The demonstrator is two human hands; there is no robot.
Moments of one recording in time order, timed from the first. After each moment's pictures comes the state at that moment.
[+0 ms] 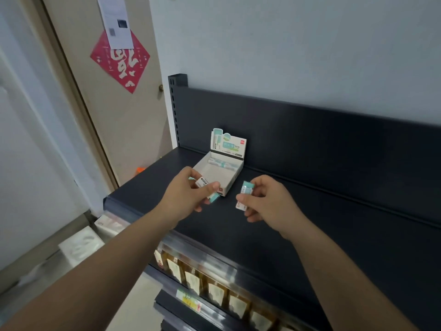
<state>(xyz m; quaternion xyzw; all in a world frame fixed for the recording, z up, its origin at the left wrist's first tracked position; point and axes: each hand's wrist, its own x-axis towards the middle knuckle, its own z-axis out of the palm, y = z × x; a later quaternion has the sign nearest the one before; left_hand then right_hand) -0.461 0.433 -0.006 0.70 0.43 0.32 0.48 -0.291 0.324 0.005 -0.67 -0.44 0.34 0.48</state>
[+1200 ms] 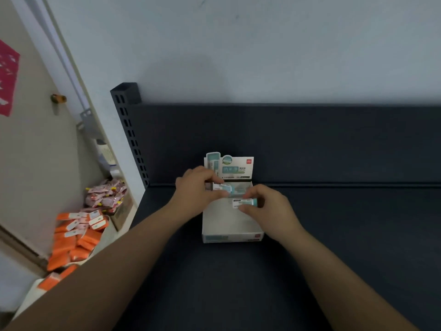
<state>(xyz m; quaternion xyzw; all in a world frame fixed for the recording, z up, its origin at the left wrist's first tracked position) -0.394 0.654 -0.033 0.91 0.19 0.20 0.30 -0.307 0.474 -0.042 -0.85 -0.31 0.11 0.42</state>
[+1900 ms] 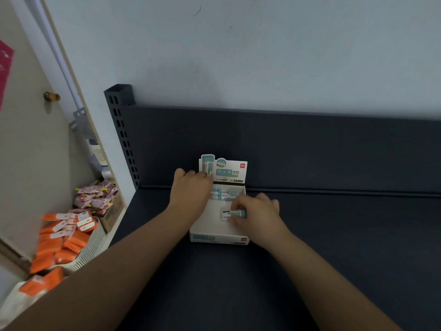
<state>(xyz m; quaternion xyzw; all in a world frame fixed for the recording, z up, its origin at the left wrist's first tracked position) -0.368 0.642 -0.040 0.96 0.21 0.15 -0.11 -0.306 0.472 -0.043 -0.88 -0.42 0.00 0.22</state>
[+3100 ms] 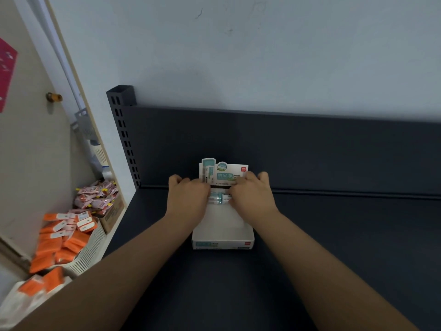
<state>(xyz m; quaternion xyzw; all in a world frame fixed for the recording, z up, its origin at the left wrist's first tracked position) -0.381 0.634 -0.050 0.95 0.25 0.17 -0.08 -0.280 0.511 -0.035 -0.86 -0.47 -0.18 -0.03</state>
